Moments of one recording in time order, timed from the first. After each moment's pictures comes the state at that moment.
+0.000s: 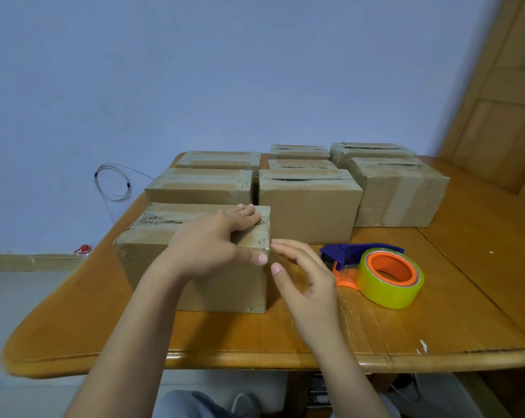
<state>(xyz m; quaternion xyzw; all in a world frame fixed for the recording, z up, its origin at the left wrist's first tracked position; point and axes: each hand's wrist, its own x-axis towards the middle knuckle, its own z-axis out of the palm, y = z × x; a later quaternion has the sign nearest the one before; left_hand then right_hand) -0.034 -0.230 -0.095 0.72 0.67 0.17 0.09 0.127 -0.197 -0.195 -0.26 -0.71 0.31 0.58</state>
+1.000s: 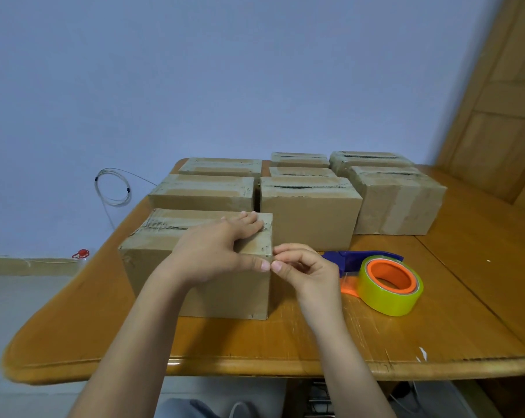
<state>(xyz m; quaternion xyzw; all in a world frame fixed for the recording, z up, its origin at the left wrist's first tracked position) -0.035 -0.230 -0.095 0.74 0.66 0.13 0.06 0.125 -0.187 -0.178 -0.28 -0.63 0.45 0.57</state>
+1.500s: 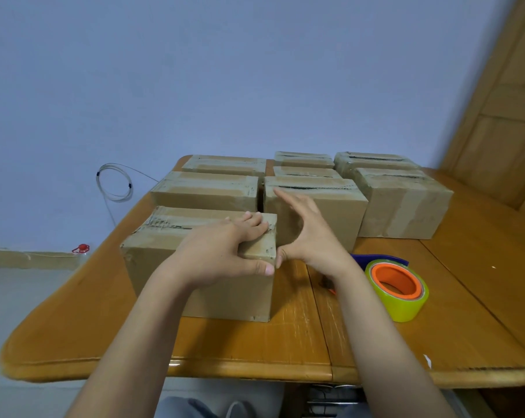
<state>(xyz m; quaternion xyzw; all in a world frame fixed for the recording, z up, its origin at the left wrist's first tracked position) -0.040 -0.226 -0.101 0.75 0.65 0.12 0.05 0.123 -0.122 -0.132 -0.30 -0.82 0.34 0.35</state>
